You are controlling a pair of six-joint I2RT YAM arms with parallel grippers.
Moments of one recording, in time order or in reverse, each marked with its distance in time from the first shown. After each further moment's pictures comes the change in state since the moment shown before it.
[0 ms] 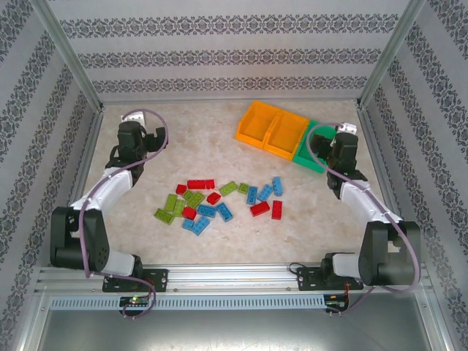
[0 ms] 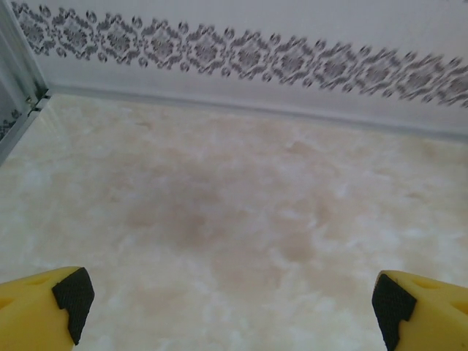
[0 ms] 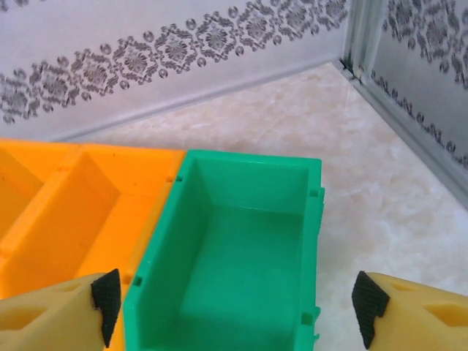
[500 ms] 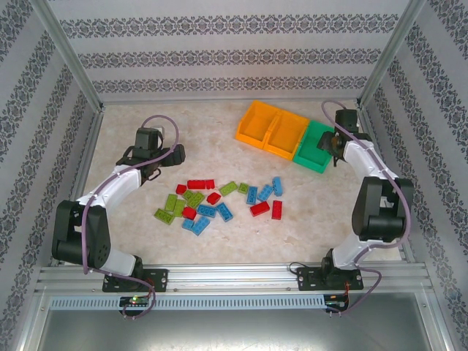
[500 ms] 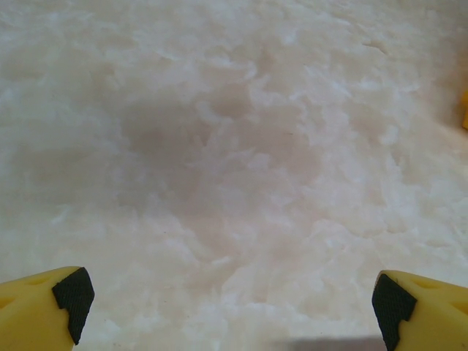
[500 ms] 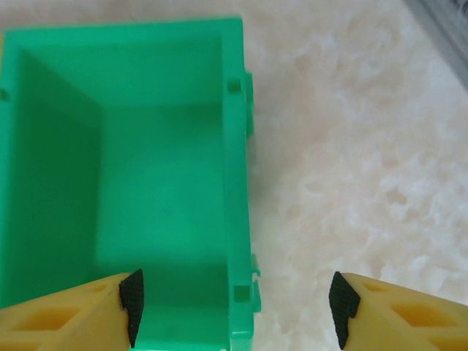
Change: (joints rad) left arm -0.100 0.056 0.022 -0.272 0.107 -0.096; right arm -0.071 0.372 0.452 -0.628 0.004 0.114
